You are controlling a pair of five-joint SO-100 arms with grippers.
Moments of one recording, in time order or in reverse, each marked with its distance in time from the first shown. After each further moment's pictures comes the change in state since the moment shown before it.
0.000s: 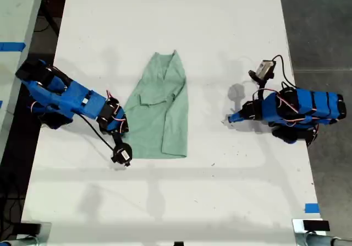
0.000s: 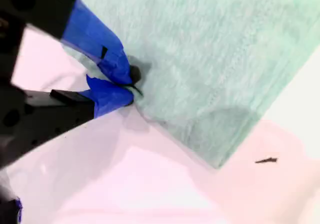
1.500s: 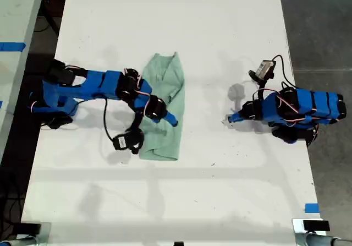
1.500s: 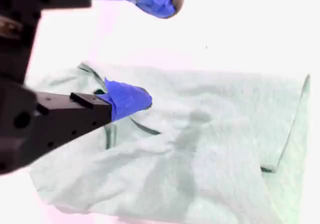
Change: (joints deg) arm 0 -12.4 -12.0 -58.5 17.0 43.9; arm 1 0.0 0.0 0.0 0.0 0.0
